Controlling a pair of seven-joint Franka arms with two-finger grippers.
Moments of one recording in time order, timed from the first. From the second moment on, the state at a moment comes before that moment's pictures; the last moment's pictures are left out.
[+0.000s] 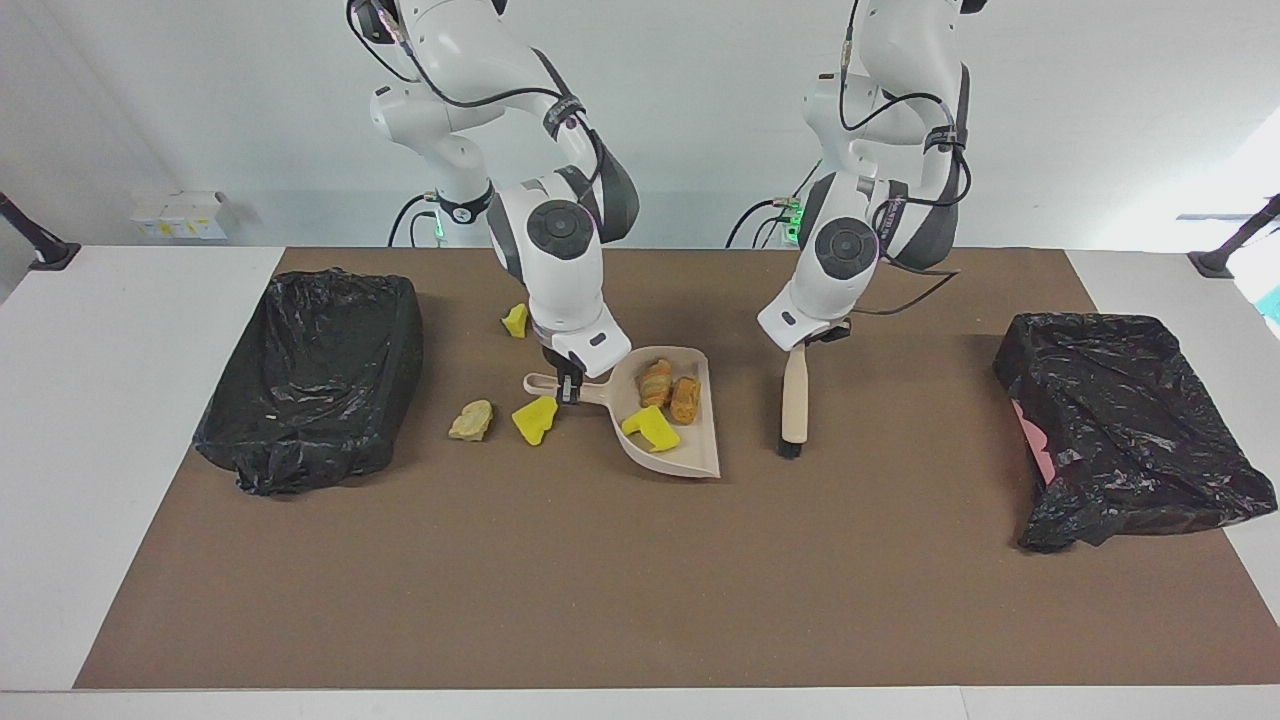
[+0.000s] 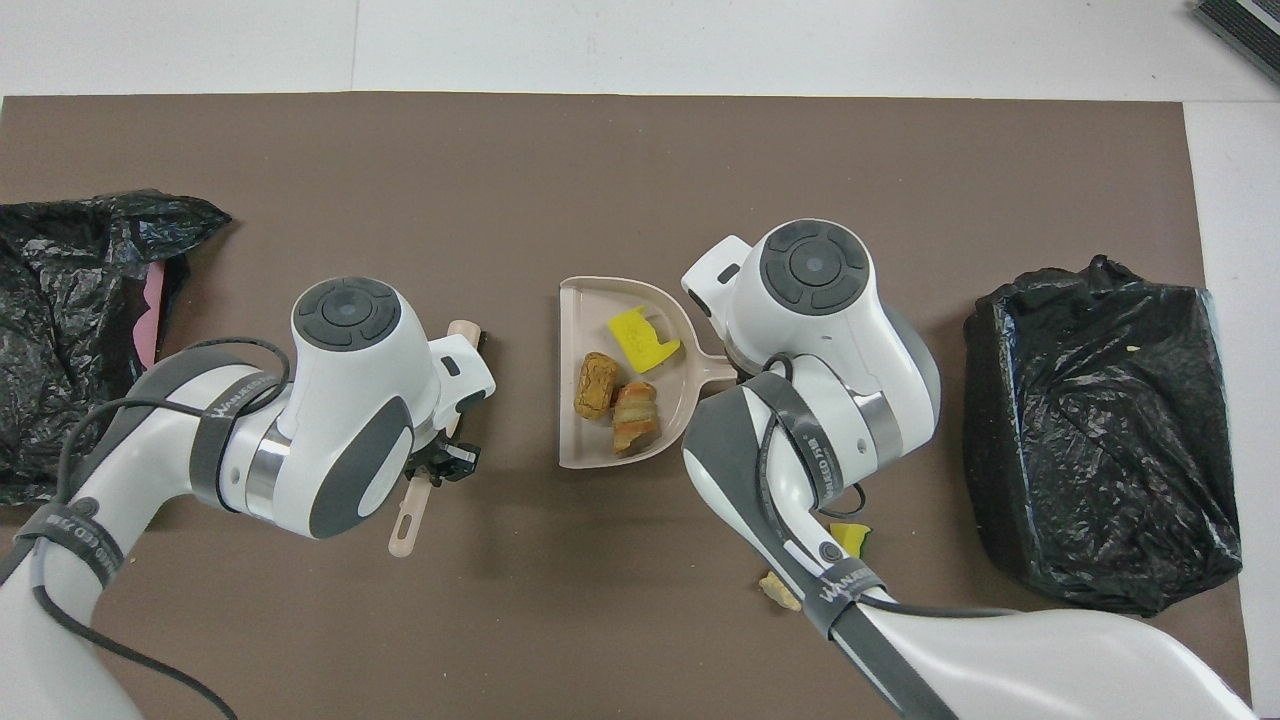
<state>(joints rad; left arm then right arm) -0.41 0.10 -0.07 -2.11 -0.03 1.89 -0.30 0.39 0.28 0.01 -1.76 0.00 1.98 -1.09</state>
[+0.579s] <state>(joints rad) -0.66 -0.09 -0.08 -2.42 -0.16 2.18 -0.64 0.05 -0.03 0.00 -1.87 0.04 1.72 -1.47</state>
